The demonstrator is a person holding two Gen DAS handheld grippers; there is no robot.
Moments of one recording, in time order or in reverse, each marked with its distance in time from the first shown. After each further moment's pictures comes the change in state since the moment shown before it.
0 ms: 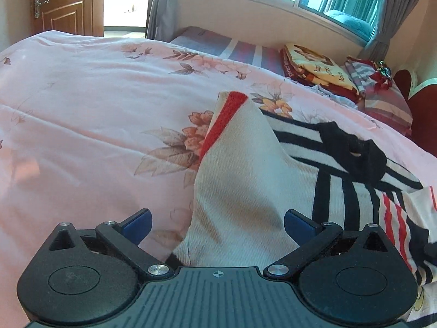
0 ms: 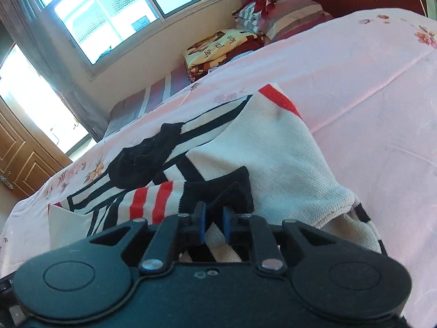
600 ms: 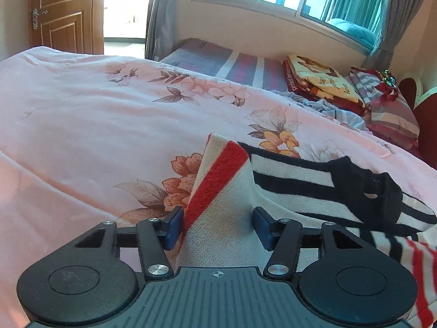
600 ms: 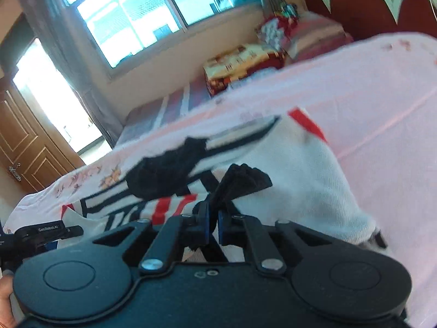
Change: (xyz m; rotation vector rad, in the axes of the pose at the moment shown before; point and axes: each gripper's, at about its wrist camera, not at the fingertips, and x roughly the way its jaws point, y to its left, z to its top) left arm 0.047 -0.021 0.040 0.013 -0.045 0.021; right arm -0.026 0.027 0.007 -0.177 -0.170 0.024
